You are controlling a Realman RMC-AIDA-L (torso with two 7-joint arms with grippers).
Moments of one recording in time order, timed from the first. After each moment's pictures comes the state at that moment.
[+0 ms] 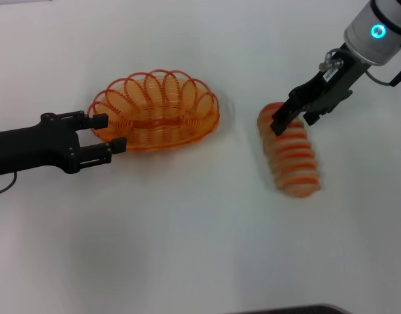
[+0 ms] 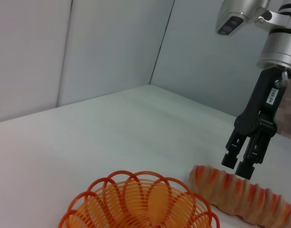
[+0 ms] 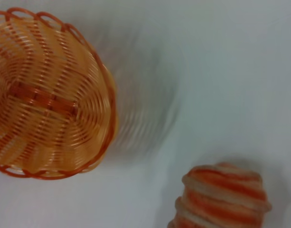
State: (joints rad) left arm -0.50 -2.10 0.54 0.64 2.17 1.58 -1.32; right arm 0.98 2.03 -0.93 -0.69 -2.78 -1.57 2.71
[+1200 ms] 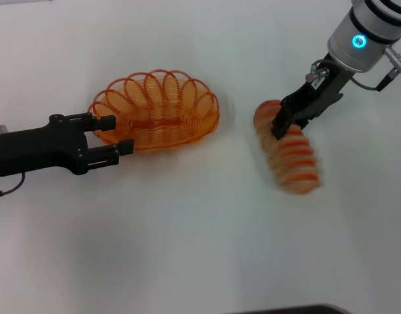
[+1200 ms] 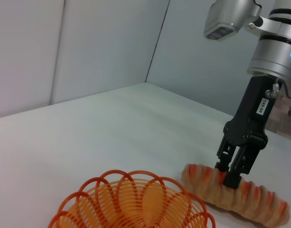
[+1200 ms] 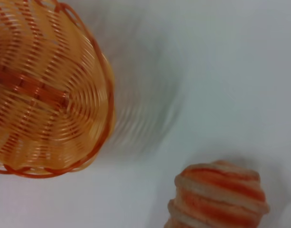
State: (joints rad) left arm -0.51 -2.11 0.55 0.62 2.17 1.56 -1.32; right arm 1.01 2.04 -1.02 -0.62 -2.78 -1.49 2.72
